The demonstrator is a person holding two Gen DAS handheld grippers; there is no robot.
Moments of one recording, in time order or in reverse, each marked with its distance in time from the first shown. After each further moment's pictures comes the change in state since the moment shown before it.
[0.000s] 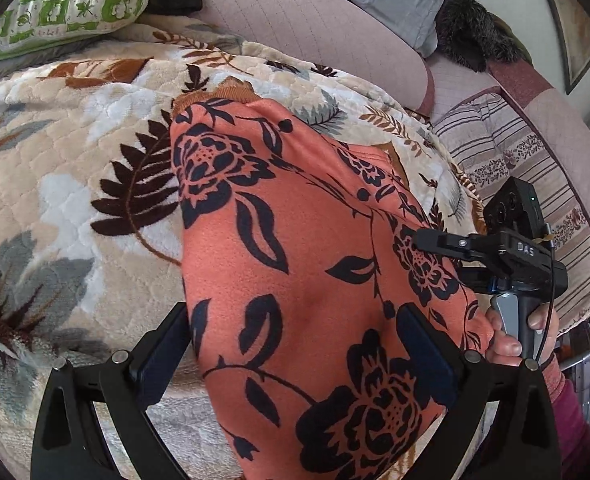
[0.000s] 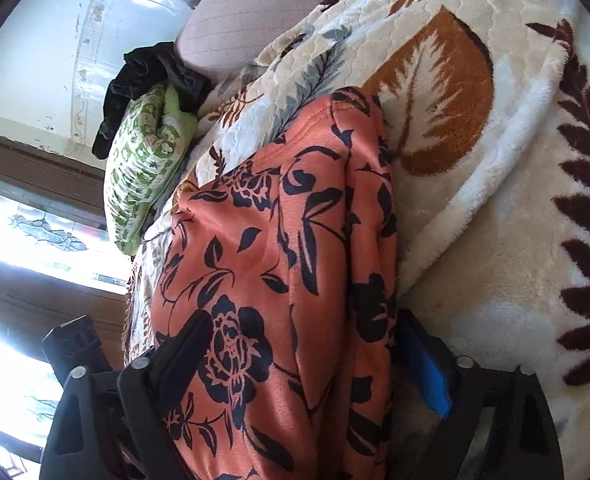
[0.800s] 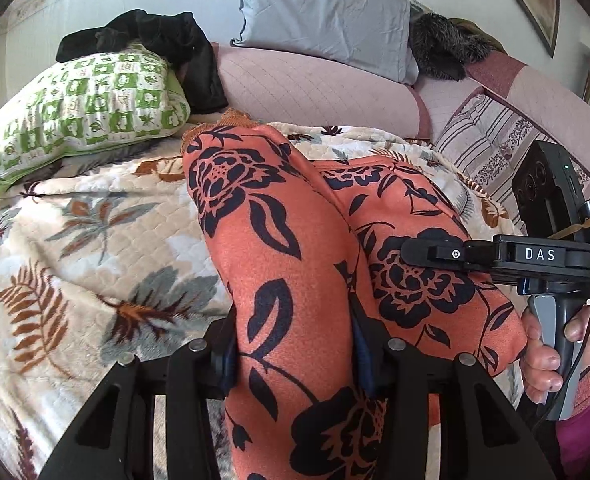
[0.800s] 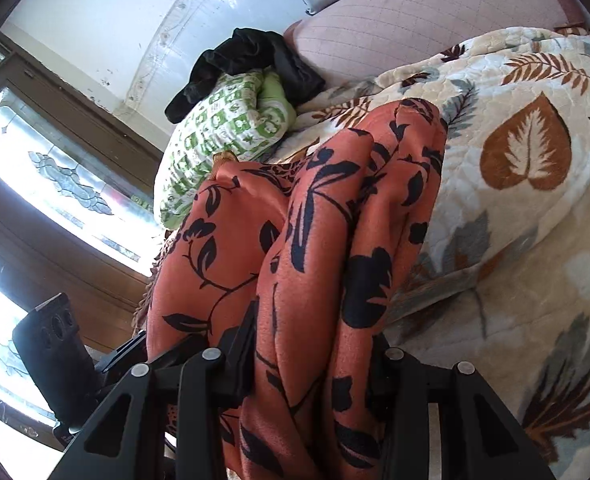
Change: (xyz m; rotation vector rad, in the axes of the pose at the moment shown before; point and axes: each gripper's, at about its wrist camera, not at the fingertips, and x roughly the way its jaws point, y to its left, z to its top) left arm -0.133 -0.020 -0.042 0.188 -0.187 0.211; right arm -0.014 0.147 -0.080 -0.224 -0.123 -0.008
